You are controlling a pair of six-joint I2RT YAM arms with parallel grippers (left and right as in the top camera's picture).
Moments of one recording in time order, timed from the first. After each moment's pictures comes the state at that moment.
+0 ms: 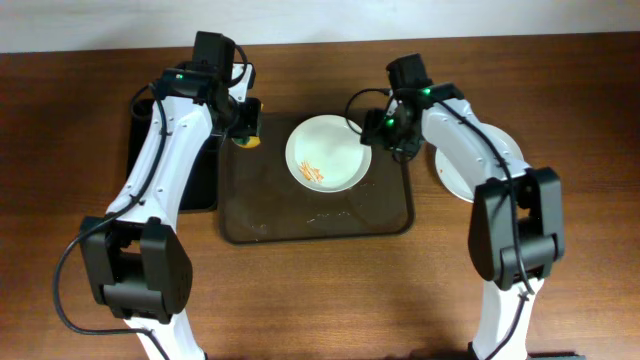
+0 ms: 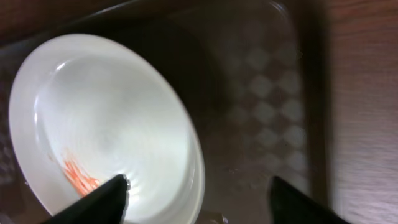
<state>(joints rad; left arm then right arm) -0.17 1.98 1.80 -1.01 0.10 -0.06 0.24 2.12 1.67 -0.79 -0.22 0.45</state>
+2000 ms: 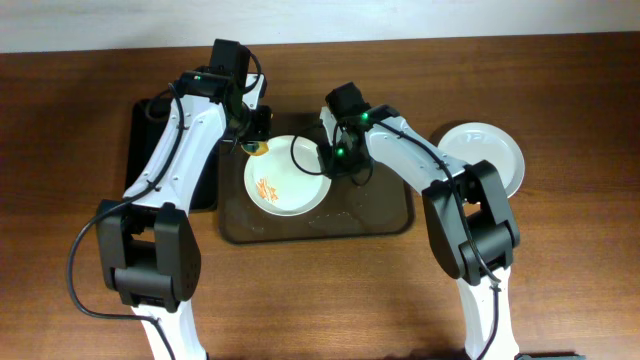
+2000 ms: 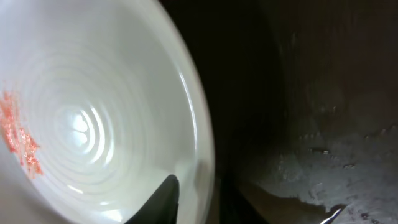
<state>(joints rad) -0.20 2.05 1.80 -1.00 0.10 -0.07 0.44 2.25 1.69 -0.75 -0.29 0.19</state>
